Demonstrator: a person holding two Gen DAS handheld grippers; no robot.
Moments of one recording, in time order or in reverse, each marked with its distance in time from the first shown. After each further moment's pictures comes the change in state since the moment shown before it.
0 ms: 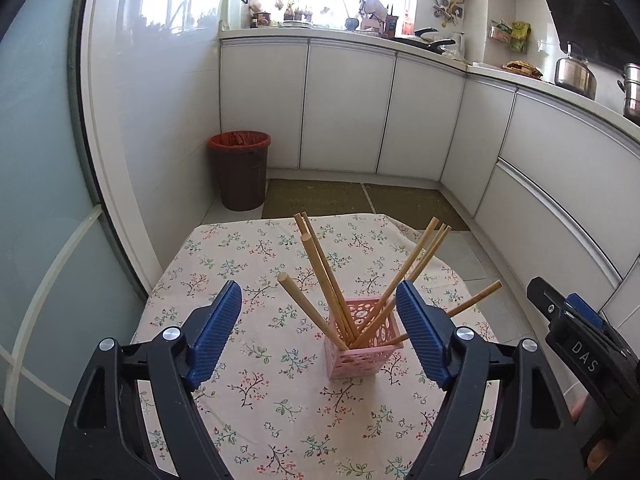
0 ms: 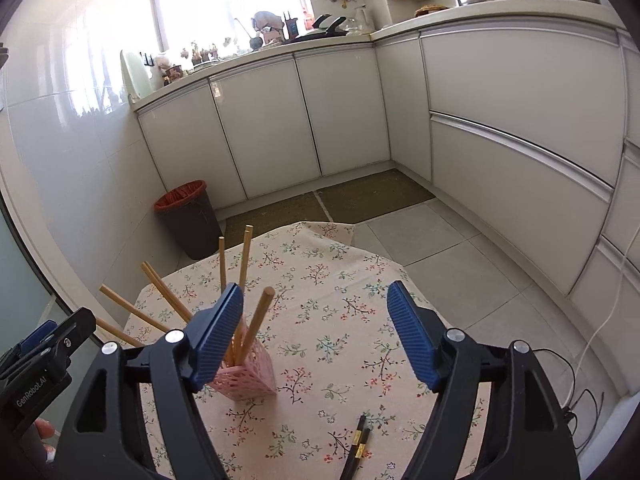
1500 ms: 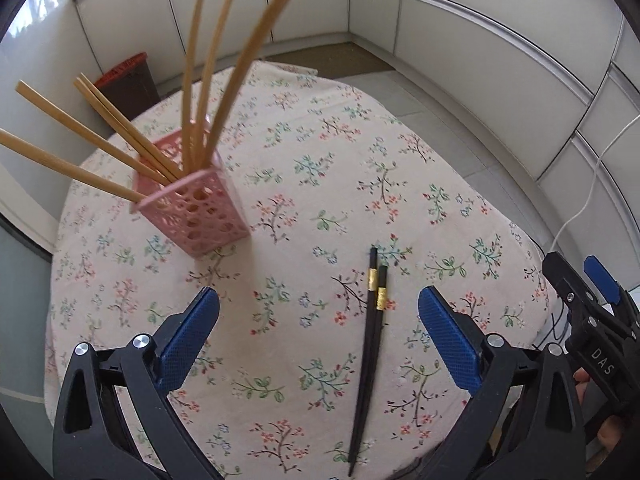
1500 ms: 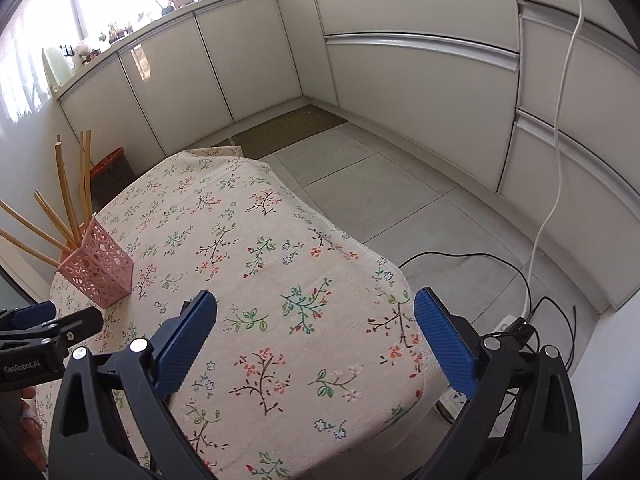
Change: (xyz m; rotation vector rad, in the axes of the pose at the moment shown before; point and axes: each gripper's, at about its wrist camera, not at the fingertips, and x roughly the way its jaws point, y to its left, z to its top) left arm 0.073 -0.125 -0.121 0.332 0.458 -0.171; right arm -0.006 -0.163 -0.124 0.117 0.143 -0.184
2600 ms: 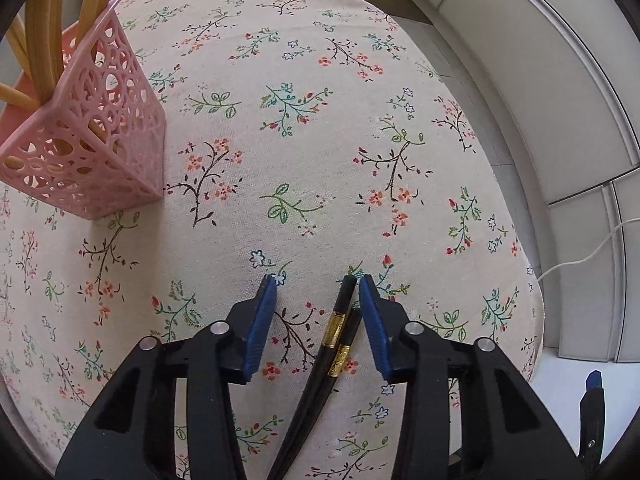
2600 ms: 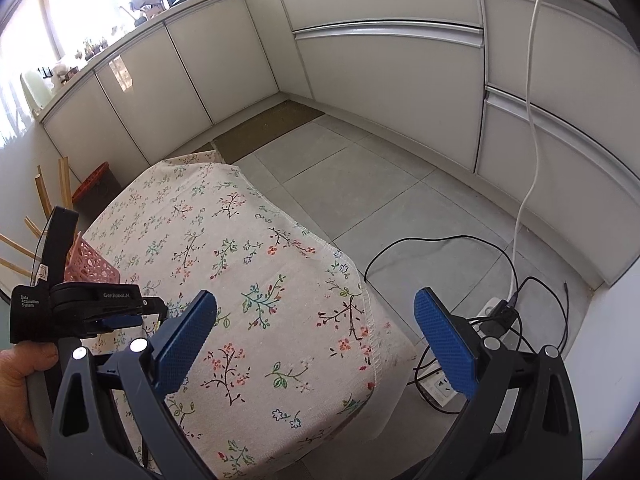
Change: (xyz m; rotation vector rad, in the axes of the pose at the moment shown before) left arm 0.101 -0.005 0.039 -0.244 0.263 -0.086; right arm -0.002 -0.037 0.006 0.099 0.053 -0.006
